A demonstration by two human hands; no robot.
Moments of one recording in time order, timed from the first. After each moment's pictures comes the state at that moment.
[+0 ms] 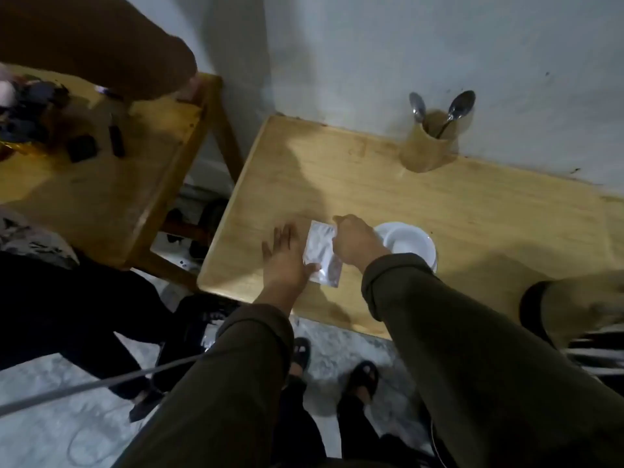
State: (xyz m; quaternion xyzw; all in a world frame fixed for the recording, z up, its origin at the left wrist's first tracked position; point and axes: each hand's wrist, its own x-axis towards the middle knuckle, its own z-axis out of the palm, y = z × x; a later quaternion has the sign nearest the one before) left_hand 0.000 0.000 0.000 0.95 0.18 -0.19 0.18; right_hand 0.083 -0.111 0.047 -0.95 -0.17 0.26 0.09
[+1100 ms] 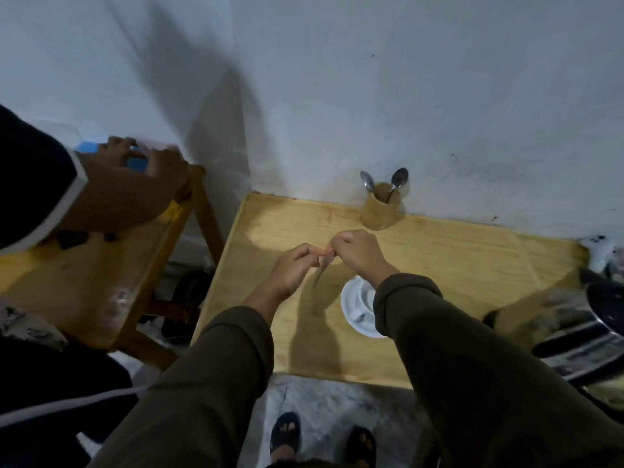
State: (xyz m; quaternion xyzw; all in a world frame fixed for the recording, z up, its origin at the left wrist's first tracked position) left_hand 0.055 0.003 0.106 0.76 0.10 -0.12 0.63; right_hand 0.099 -0.133 0.148 -0.90 -0.06 0.15 0.41
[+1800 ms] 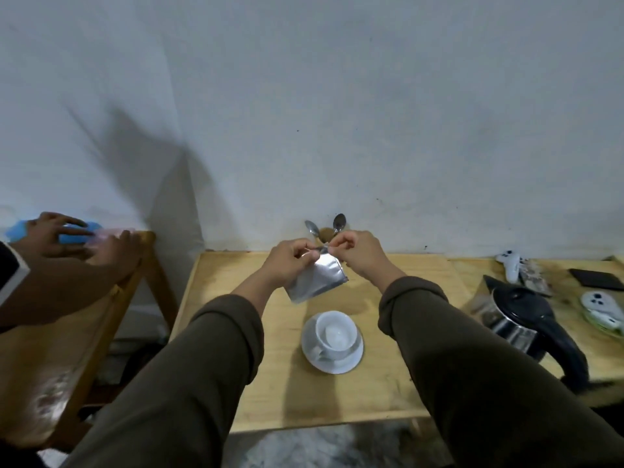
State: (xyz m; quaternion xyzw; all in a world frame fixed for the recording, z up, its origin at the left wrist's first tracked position) left_hand 0.118 -0.044 0.177 0.85 -0.08 -0.04 0.51; right_hand 0.113 -0.208 0.218 -0.90 -0.02 0.02 0.44
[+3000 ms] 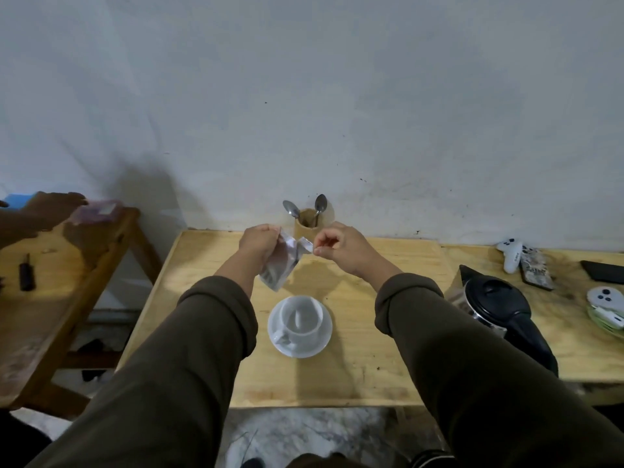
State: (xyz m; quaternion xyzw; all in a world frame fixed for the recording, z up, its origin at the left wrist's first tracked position) left_hand 0.140 -0.097 0.162 0.75 0.24 -0.03 0.61; right_hand 0.113 -0.274 0.206 -0.88 -0.16 0.09 0.44
